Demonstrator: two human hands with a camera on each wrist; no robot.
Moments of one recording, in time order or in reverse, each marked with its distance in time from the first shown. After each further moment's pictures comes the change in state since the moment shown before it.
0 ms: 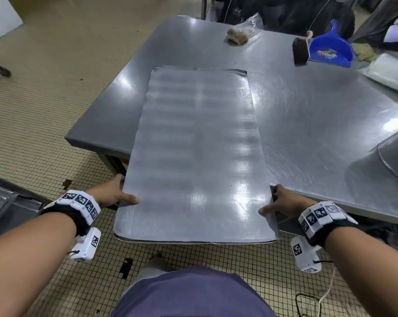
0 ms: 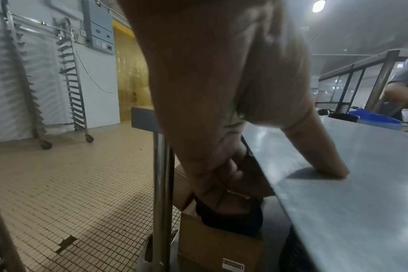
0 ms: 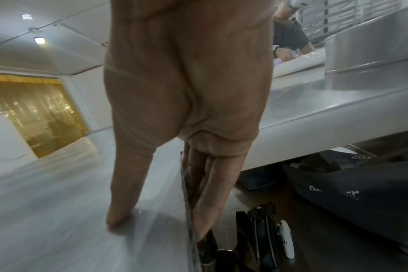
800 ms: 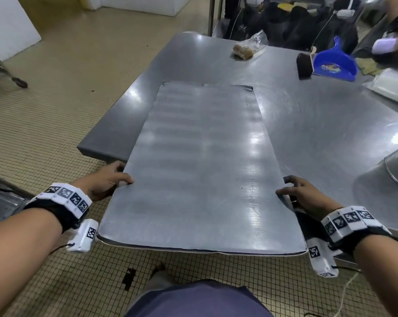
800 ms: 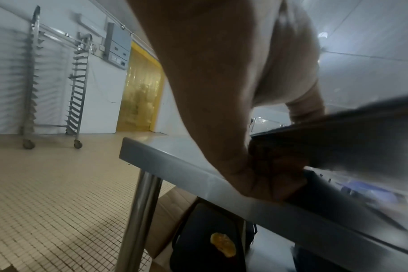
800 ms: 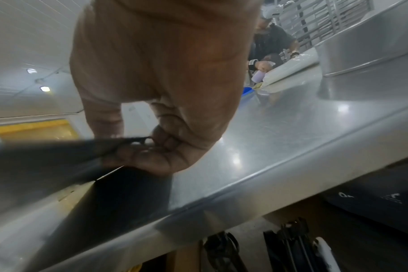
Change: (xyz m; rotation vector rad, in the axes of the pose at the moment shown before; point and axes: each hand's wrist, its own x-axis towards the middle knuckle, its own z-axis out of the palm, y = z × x) left_hand -0.023 0.043 -0.039 -0.393 0.091 0.123; right_hand -0.007 -0.014 -0.033 0.372 0.242 -0.252
